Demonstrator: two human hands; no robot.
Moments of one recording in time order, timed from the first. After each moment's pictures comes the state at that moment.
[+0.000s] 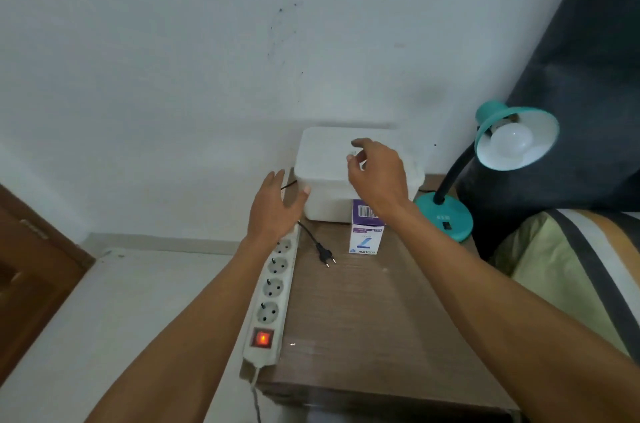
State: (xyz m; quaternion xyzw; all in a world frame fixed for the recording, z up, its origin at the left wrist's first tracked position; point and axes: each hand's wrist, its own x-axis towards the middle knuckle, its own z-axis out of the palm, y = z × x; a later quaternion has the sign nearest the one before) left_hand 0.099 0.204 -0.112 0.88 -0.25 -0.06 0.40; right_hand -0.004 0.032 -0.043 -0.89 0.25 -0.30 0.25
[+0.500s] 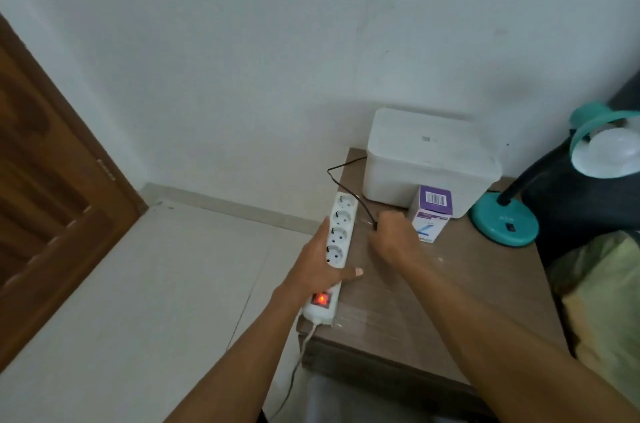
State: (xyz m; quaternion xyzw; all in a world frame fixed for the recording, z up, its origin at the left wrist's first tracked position) left_hand 0.033 0.310 -0.202 0.80 -0.24 -0.27 0.47; right_hand -0.008 0.129 -0.160 -0.94 0.28 0.00 0.16
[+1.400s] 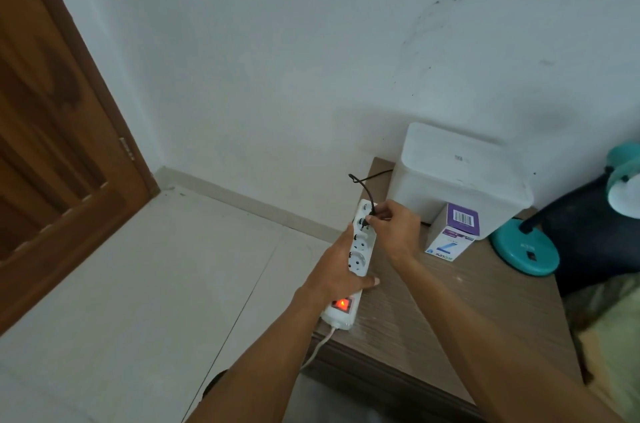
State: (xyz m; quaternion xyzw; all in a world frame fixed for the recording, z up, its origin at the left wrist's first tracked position) left_hand 0.038 0.310 -0.217 0.78 -0.27 -0.24 0.51; right_hand 0.019 0.172 -0.141 -0.84 0.28 -0.19 0.42
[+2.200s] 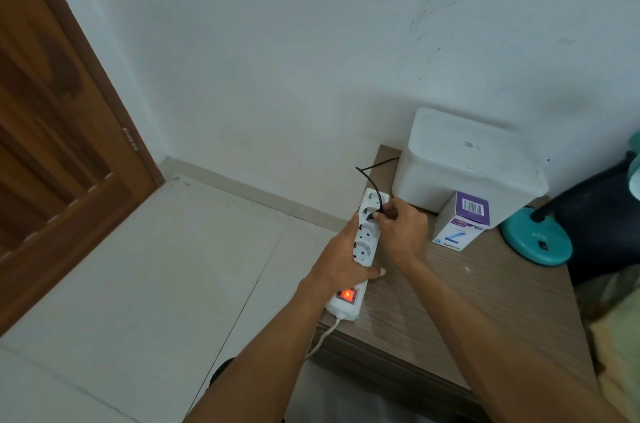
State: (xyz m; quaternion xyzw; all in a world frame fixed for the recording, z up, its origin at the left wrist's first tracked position) left_hand 0.039 0.309 -0.220 0.79 -0.27 -0.23 0.51; right_hand 0.013 0.171 -0.164 -0.86 0.28 -0.21 0.37
